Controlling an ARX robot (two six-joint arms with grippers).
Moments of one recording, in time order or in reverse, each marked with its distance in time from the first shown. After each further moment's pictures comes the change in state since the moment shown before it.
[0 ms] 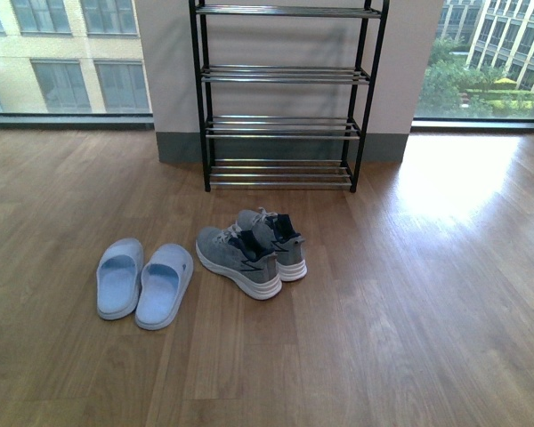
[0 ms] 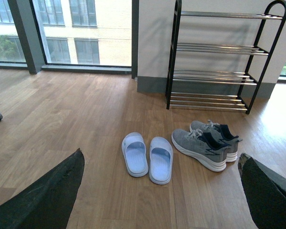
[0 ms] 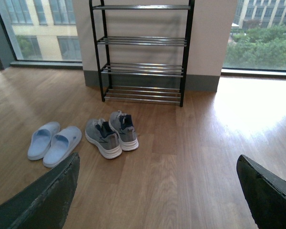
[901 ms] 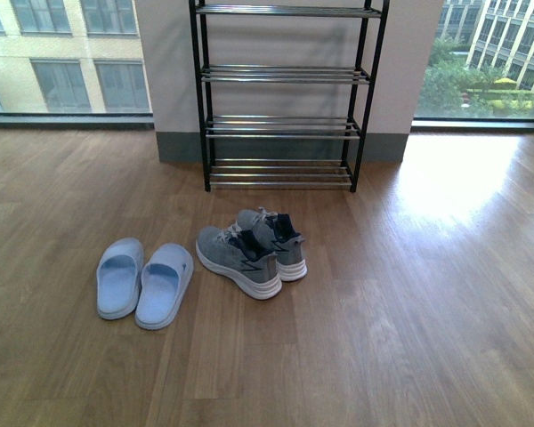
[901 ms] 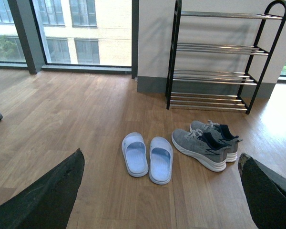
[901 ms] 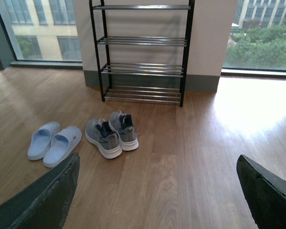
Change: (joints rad) left arm 0.000 0.000 0.000 0.000 0.000 0.000; right arm 0.000 0.000 0.000 0.000 0.000 0.000
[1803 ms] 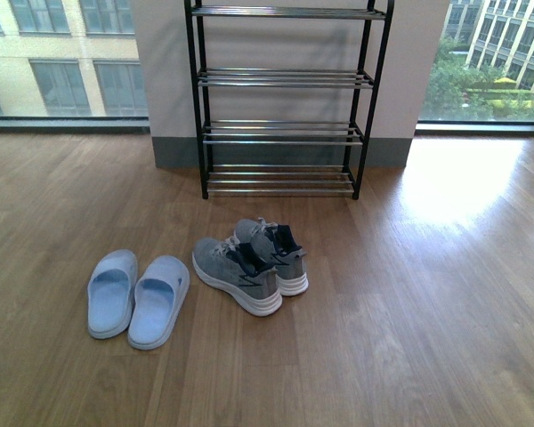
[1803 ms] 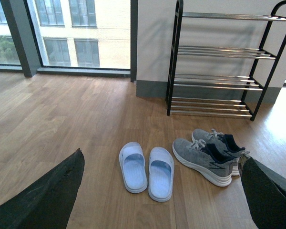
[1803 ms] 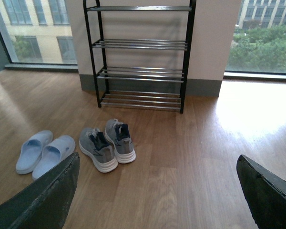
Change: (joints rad) left arm 0.000 0.000 0.000 0.000 0.000 0.000; right arm 0.000 0.000 0.000 0.000 0.000 0.000
